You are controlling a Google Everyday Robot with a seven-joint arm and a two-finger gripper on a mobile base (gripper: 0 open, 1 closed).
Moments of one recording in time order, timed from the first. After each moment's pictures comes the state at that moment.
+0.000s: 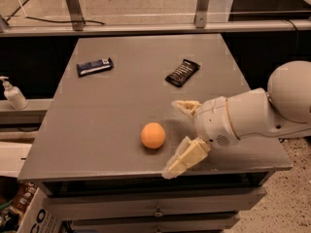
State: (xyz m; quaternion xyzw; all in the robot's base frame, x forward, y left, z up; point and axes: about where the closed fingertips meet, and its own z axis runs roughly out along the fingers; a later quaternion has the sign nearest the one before) arm 0.426 -0.034 0.836 -0.58 0.67 0.28 0.37
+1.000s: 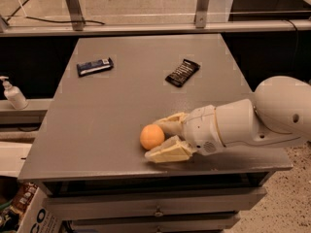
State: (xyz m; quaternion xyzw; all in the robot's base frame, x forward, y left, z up) arm 0.423 -0.008 0.822 -0.56 0.67 0.31 0.38
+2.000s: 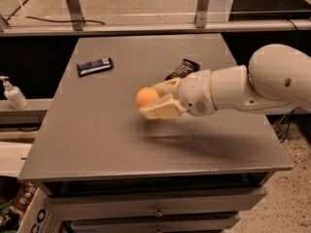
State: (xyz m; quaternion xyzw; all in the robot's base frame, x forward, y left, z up) arm 0.503 -0.003 0.872 -0.51 0.67 0.31 0.44
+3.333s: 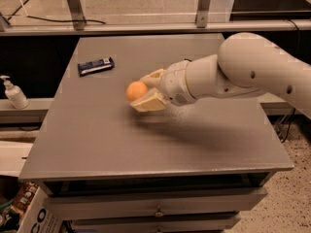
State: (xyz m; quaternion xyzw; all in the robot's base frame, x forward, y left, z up) arm 0.543 0.025 0.862 -0.58 0.65 0.21 0.44
